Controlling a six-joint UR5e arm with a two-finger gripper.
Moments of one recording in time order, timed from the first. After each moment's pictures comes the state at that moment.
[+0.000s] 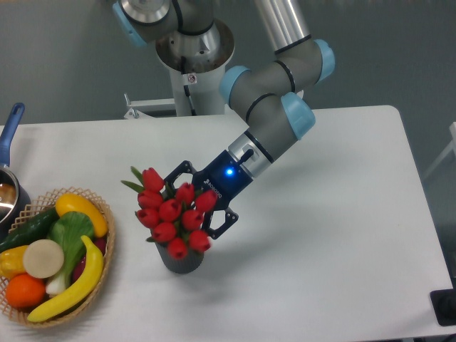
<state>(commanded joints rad) 2.59 -1.91 -1.93 -0.72 0.40 1.06</state>
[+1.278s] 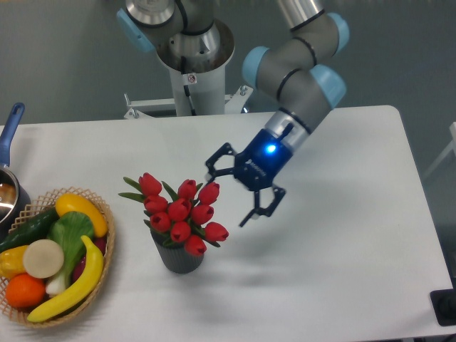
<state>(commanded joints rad) 2.82 -1.81 -1.93 -0.72 0.46 1.16</state>
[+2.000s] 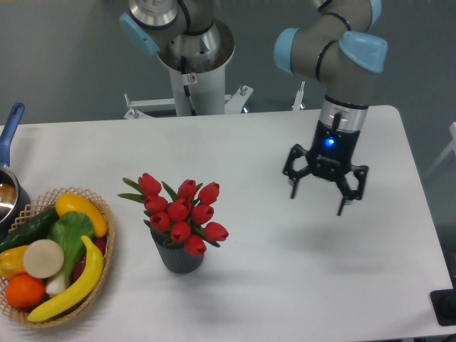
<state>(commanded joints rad) 2.75 -1.90 -1.70 -0.75 1.34 1.23</state>
